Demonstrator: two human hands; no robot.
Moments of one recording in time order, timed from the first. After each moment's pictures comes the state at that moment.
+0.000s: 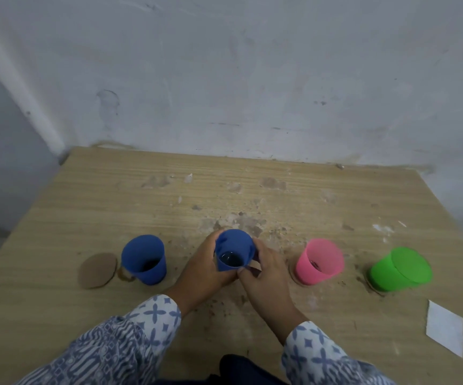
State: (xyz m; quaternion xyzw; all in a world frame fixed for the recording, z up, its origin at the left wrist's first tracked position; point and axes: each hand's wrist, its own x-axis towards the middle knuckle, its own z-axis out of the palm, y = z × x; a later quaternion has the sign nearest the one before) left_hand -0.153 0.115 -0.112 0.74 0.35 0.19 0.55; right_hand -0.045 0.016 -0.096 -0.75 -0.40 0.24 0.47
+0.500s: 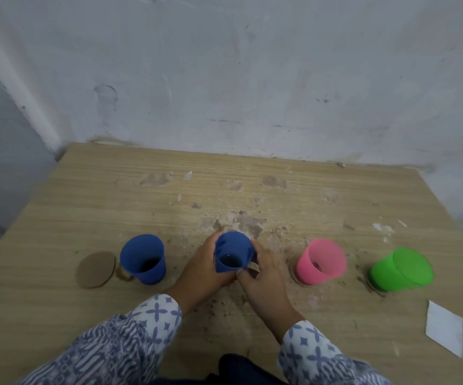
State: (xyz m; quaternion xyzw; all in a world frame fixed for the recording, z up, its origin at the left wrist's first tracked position) left_hand -0.150 0.122 -0.126 0.74 0.37 0.16 0.54; right_hand -0.045 0.021 -0.110 -0.76 -0.38 0.26 0.45
